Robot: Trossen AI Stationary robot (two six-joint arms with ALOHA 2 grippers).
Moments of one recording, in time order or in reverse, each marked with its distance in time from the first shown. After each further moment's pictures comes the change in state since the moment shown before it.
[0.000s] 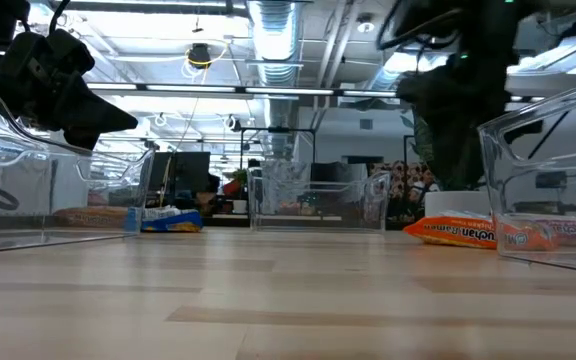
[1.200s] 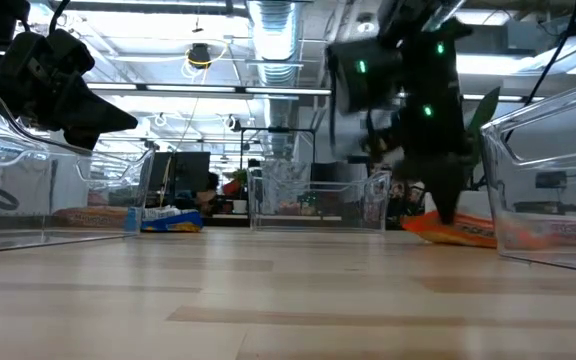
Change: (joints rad) left arm 0.000 0.000 0.000 0.000 0.000 0.000; right arm 0.024 0.434 0.296 -0.292 0.155 -0.480
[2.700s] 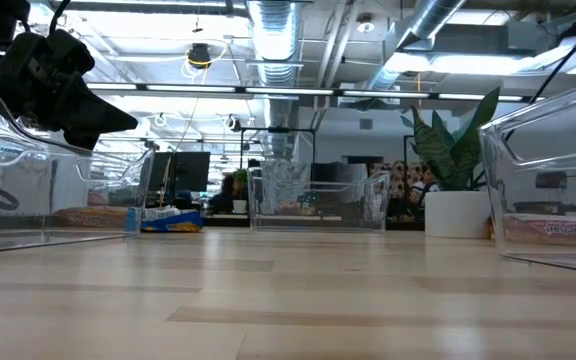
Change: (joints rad) left arm 0.000 0.002 0.000 0.000 0.000 0.000; right arm 0.731 -0.384 -0.014 -0.154 -0.284 0.207
